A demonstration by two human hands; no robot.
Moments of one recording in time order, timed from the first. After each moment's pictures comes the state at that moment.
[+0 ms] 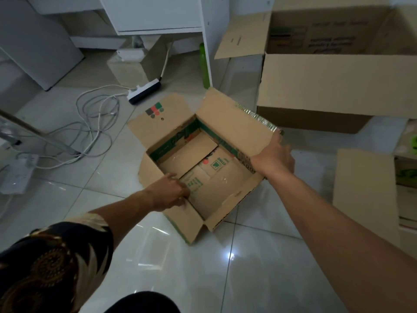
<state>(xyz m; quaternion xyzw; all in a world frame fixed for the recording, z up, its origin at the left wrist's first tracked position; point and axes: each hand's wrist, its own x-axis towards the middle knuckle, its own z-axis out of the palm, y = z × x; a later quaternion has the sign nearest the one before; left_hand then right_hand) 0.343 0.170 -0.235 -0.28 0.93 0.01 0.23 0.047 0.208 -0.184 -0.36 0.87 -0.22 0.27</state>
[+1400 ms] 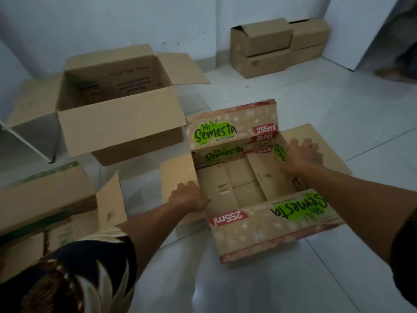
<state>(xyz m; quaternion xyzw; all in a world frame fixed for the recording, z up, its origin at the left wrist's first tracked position) -0.104 0.357 -0.190 -0.42 0.86 0.20 0.20 -0.339 0.535 -0.148 -0.17 0.98 0.00 0.06</state>
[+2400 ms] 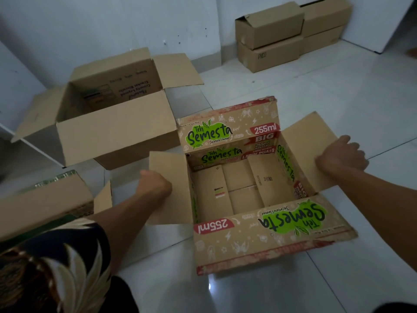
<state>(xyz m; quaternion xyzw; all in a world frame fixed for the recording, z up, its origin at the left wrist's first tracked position) -0.116 0.315 -0.163 -0.65 0.73 0.22 0.02 -0.437 0.593 -0.170 0.02 0.99 -0.13 0.05</state>
